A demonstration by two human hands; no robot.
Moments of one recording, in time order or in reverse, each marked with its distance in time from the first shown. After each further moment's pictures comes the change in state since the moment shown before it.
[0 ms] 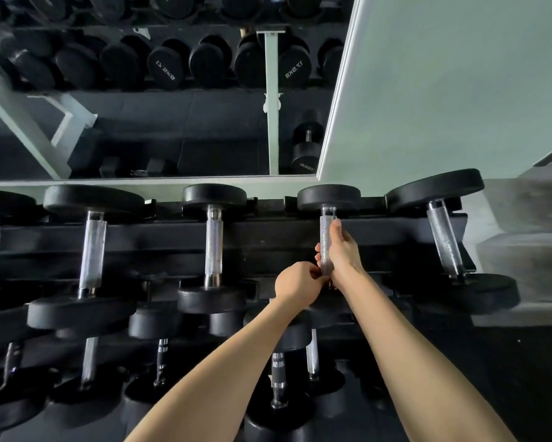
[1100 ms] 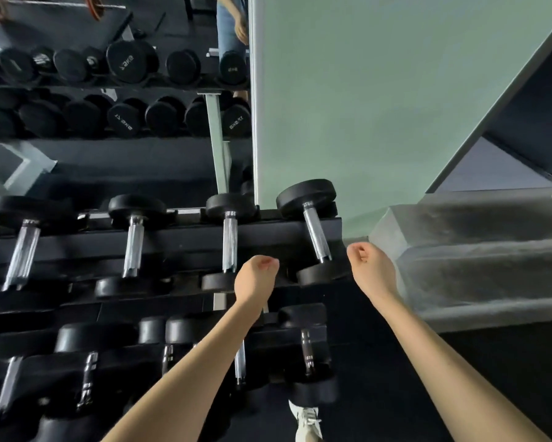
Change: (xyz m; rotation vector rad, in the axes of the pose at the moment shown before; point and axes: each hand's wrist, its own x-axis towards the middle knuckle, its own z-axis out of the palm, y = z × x) left_hand -0.110 0.121 0.064 -0.422 0.285 0.007; right_hand -0.092 -0.049 -0.272 -0.799 0.244 -0.589
